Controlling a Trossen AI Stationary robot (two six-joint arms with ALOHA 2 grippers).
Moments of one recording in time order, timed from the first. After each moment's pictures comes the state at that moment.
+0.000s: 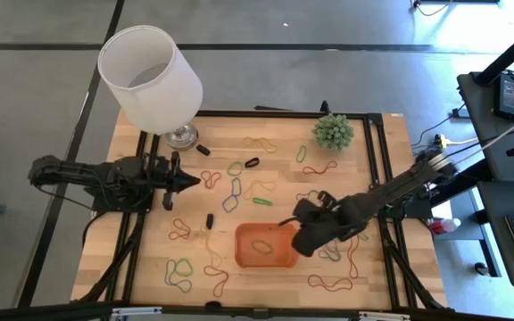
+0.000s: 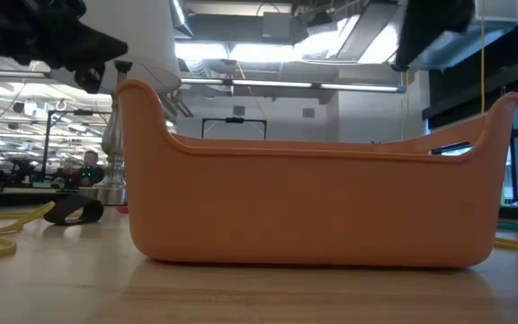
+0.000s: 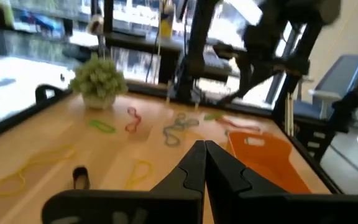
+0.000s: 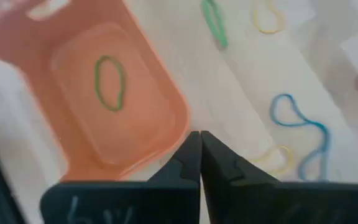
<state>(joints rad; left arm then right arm) -0.07 0.31 0.19 0.05 -0.11 -0.22 0.51 1.60 1.35 -0.99 0.37 0.98</state>
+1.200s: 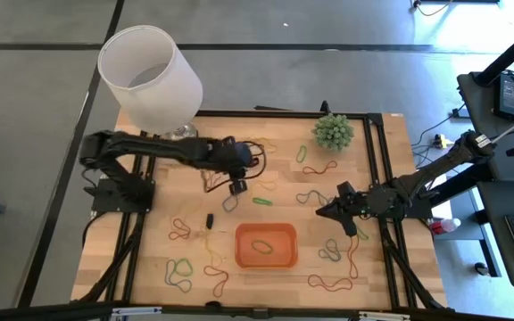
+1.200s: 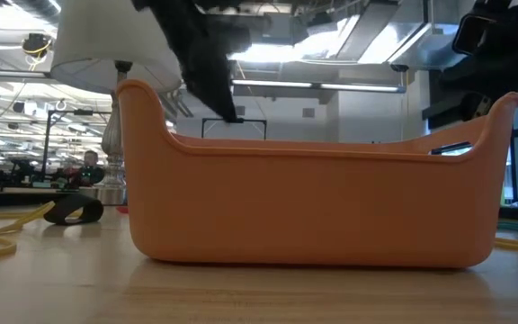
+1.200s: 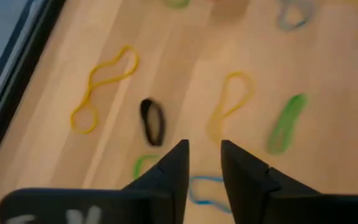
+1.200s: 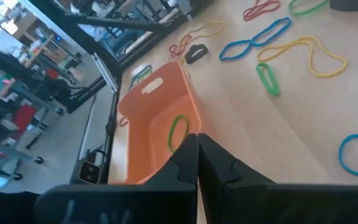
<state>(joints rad) 0.12 1.60 1.22 -0.64 -0.22 -0.10 0.50 0.77 0.24 0.19 0.36 0.82</state>
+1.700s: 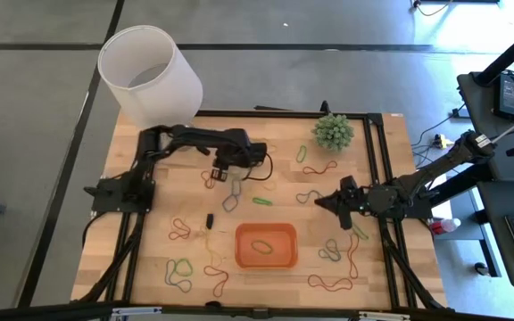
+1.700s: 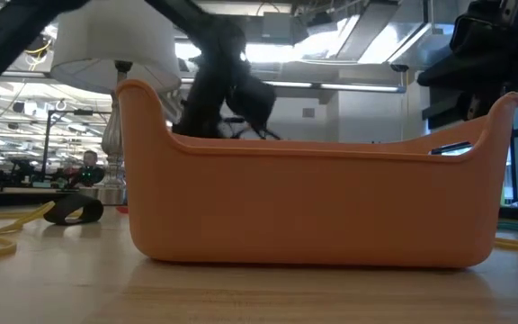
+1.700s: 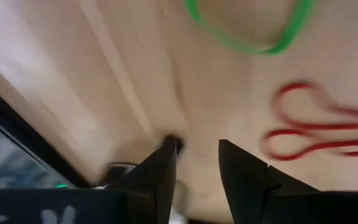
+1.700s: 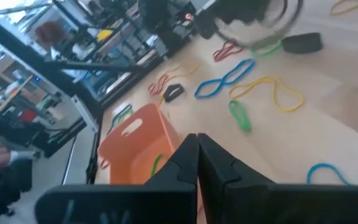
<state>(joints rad) 0.27 2.10 1.55 -1.31 -0.43 0.40 0.50 0.77 0.24 0.23 0.55 0.84</state>
